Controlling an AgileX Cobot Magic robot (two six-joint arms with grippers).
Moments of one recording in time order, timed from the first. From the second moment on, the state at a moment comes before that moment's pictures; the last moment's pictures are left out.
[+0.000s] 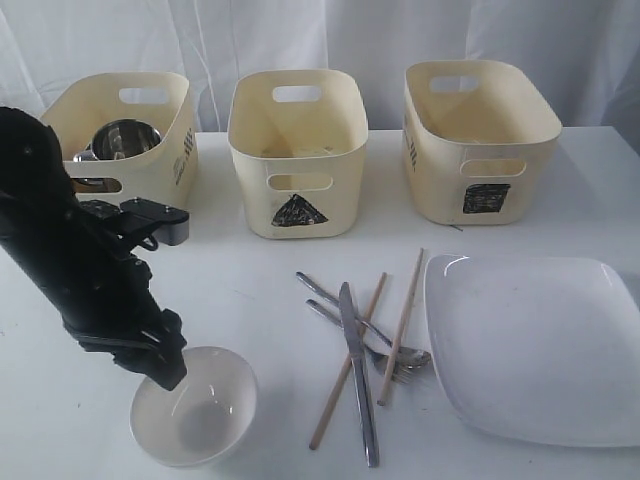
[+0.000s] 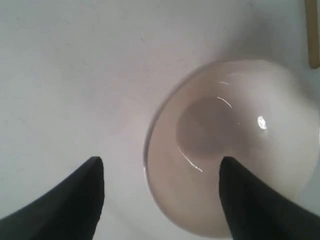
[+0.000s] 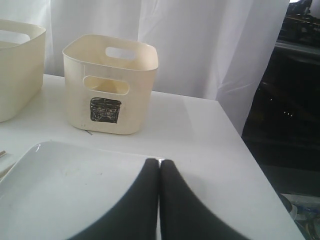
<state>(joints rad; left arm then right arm) -0.45 1.59 -0.97 -0.34 0.91 0.42 -0.14 0.01 -0.01 -0.22 0.19 0.08</state>
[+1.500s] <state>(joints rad) -0.45 1.74 -0.97 -0.43 0.90 0.51 -0.14 0.01 -0.01 -0.22 0.19 0.08</state>
